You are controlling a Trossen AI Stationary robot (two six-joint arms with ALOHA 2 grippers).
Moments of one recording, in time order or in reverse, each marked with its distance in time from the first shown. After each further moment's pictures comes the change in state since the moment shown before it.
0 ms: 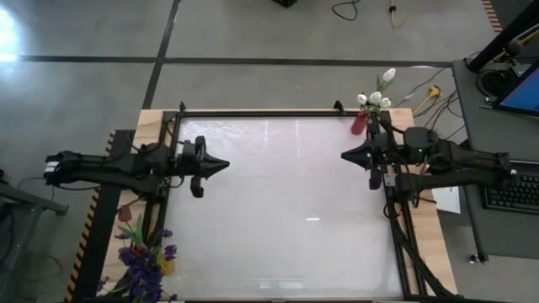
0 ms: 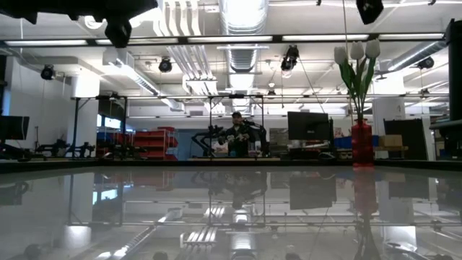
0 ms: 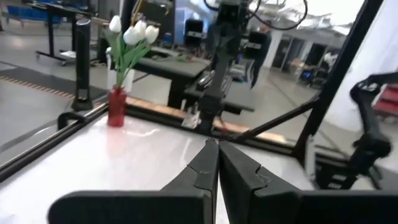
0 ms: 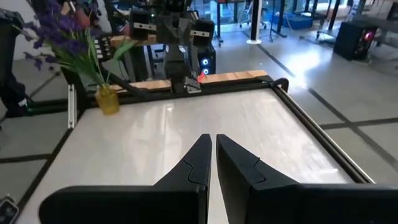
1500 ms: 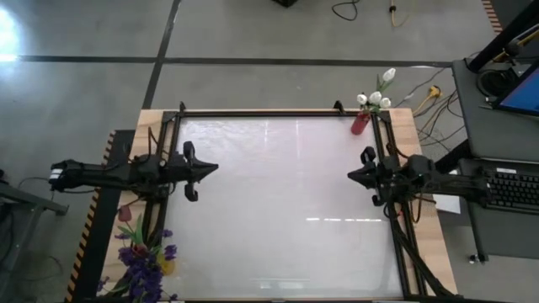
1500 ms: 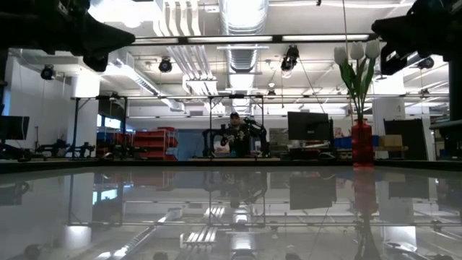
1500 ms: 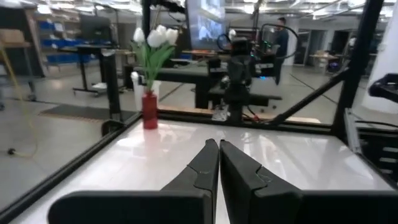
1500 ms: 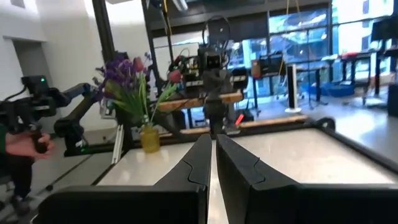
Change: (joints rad) left arm -0.020 -0.293 -0.298 0.046 -0.104 0.202; right arm 0.001 -0.618 -0.729 0.475 -0.132 0.095
